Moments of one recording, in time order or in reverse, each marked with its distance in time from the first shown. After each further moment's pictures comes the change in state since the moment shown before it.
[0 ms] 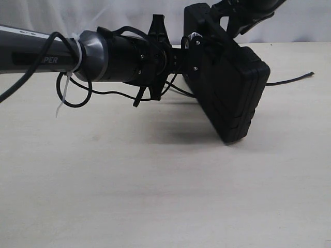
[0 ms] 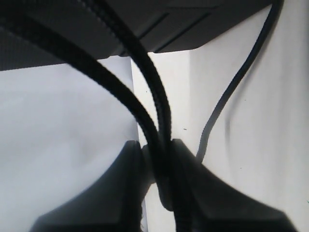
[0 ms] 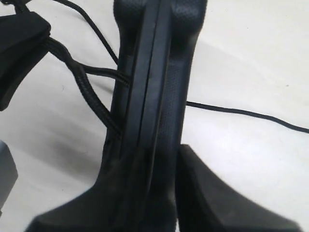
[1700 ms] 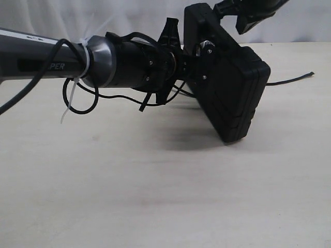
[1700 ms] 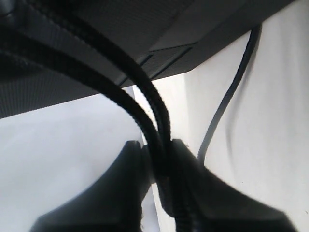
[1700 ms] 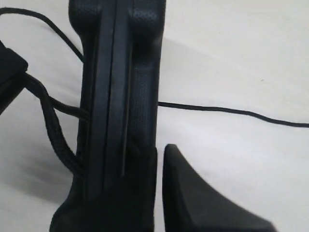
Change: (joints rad) left arm -0.047 0.000 0.000 0.016 -0.009 0.056; right arm 0.000 0.013 0.000 -0.079 -0.027 0.081
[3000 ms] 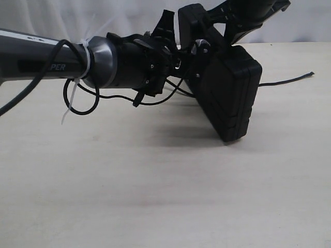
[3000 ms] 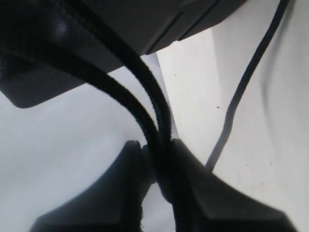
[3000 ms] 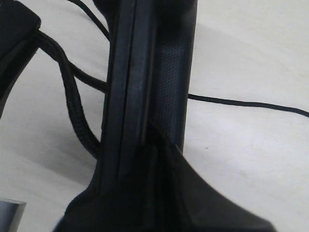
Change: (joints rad) left arm -0.006 0.000 0.000 0.130 0.132 -0.008; right arm 0.000 0.028 0.000 0.116 0.023 -0.030
